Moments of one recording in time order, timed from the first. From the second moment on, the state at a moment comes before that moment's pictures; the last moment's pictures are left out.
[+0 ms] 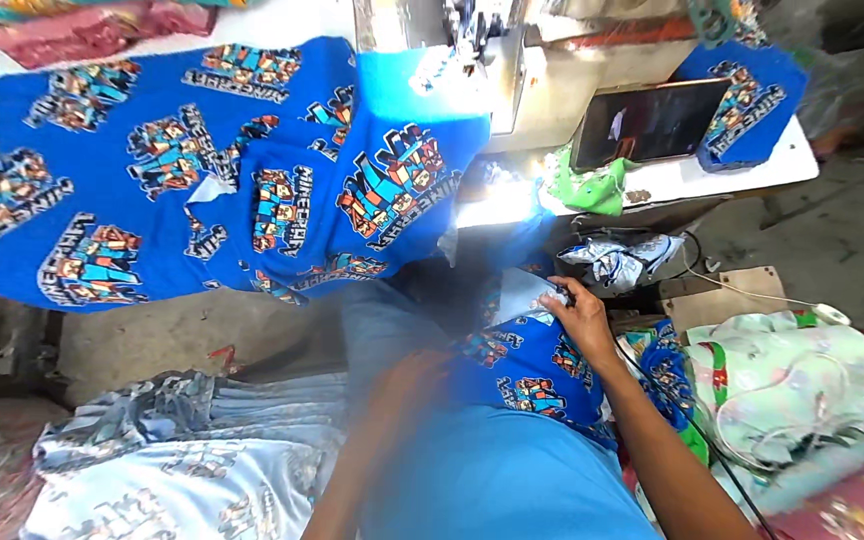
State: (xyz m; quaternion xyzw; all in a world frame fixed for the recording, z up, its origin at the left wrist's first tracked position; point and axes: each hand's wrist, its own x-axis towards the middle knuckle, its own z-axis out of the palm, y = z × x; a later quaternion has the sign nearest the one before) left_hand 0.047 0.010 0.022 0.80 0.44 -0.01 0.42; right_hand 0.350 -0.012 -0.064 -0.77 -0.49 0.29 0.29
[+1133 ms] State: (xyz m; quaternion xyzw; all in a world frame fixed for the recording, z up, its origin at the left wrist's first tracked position) left_hand 0.164 0.021 0.103 0.68 0.09 0.40 0.61; right_hand 0.338 -0.036 0.178 -0.52 -0.77 0.02 0.37
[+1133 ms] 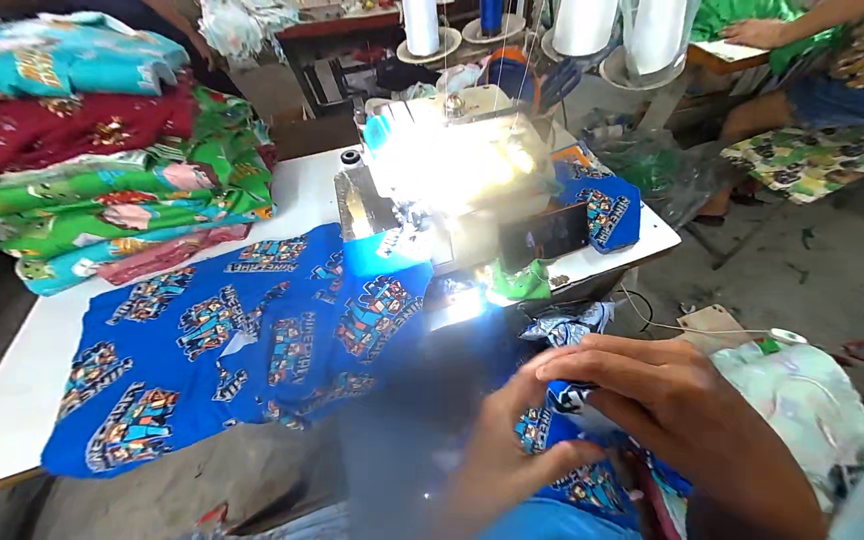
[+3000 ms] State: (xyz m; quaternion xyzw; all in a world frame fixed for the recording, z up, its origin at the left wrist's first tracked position) left_hand 0.109 0.260 0.138 0.88 0.32 0.34 0.08; right_hand 0.281 0.133 0.060 -0.47 -0.47 0.36 0.65
